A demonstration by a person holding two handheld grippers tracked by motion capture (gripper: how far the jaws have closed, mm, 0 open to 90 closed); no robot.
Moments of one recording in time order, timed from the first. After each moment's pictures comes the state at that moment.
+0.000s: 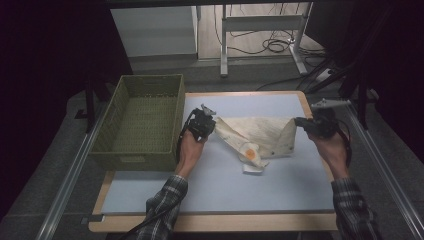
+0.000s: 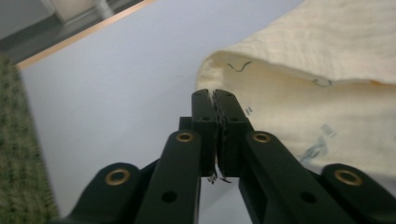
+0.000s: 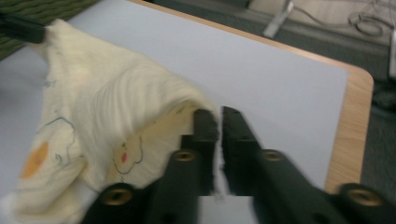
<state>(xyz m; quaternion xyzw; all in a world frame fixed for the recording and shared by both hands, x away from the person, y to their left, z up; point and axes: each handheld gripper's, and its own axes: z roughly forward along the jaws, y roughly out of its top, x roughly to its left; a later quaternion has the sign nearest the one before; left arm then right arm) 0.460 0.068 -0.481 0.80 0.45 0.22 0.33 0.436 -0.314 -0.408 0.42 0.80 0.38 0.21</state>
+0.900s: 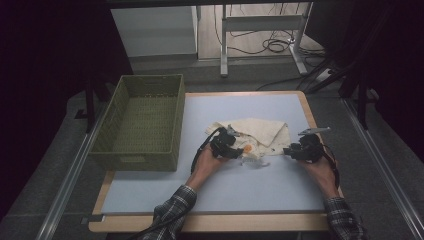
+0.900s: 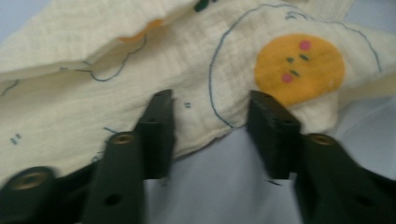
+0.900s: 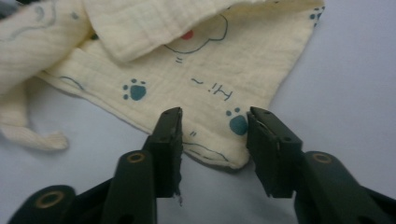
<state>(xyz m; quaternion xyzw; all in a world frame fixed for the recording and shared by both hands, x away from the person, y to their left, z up) 0.429 0.001 -0.530 0.87 0.32 0.12 0.36 0.420 -0.315 -0.513 0.44 0.82 0.33 0.15</state>
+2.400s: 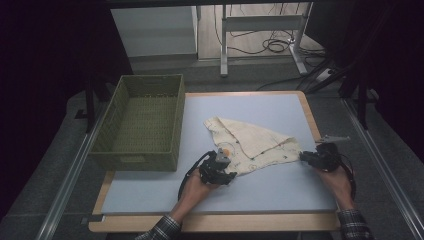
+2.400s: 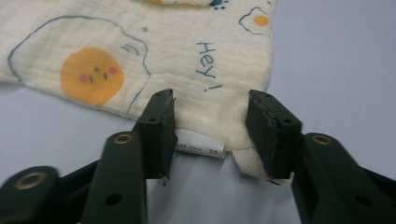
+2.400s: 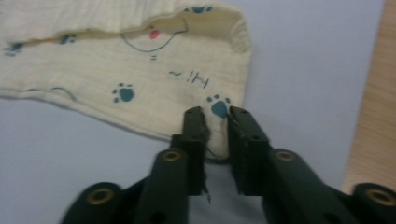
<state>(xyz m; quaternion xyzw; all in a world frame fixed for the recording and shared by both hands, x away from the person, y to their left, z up) 0.338 0.025 -0.531 0.87 0.32 0.09 0.36 0.391 -0.359 -0.512 0.46 0.81 0.33 0.16</state>
